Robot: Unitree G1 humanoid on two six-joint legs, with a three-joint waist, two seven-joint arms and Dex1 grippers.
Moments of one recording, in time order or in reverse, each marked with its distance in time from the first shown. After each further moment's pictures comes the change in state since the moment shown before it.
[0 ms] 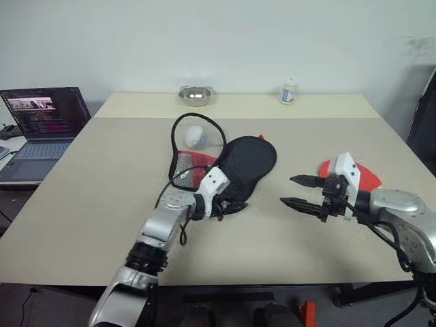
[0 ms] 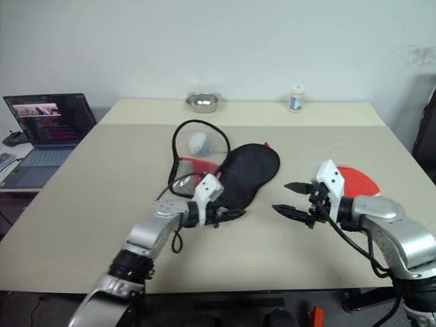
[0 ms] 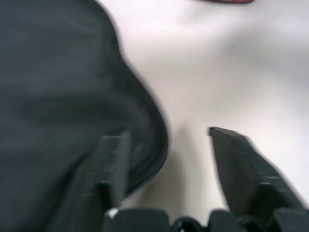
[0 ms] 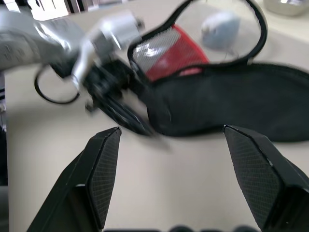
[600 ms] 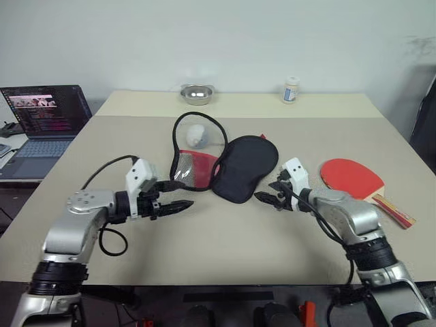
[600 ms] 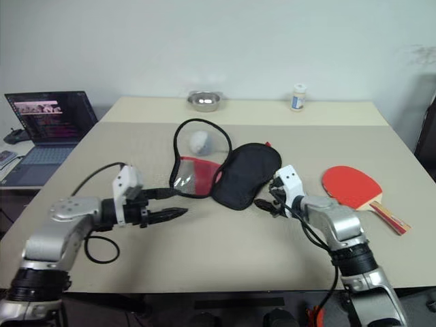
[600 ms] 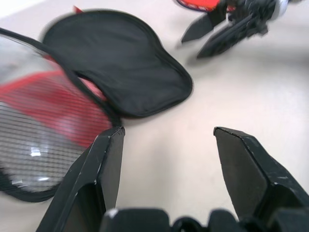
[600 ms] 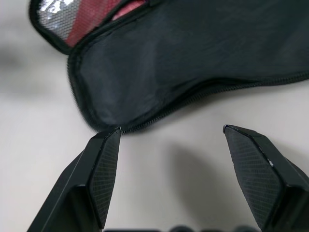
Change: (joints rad) left arm 0.166 0.364 0.289 -0.144 -0.231 -0.065 -0.223; right arm -0.279 0.378 0.183 0.452 -0.242 0.094 -0.286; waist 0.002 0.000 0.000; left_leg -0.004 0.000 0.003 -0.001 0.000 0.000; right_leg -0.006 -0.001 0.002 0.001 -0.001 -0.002
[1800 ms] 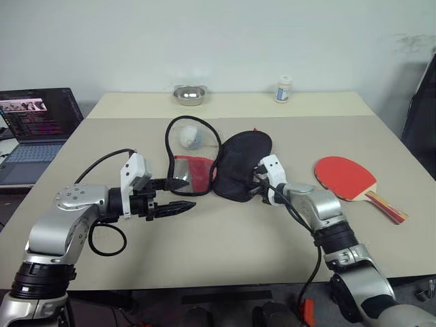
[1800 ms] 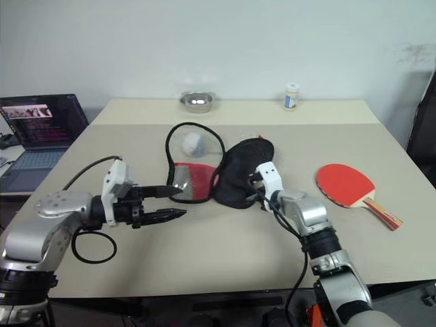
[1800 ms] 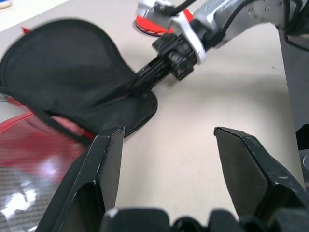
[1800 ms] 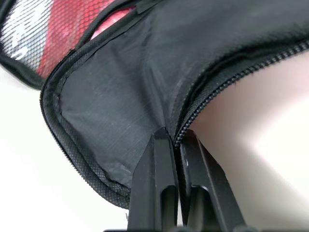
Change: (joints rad) left arm 0.017 0.065 -0.023 -0.113 -0.138 0.063 -0.061; right arm -0.068 0.090 -0.028 0.122 -0.105 0.009 0.029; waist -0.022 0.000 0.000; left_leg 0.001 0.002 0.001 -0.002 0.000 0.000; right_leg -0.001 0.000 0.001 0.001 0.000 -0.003
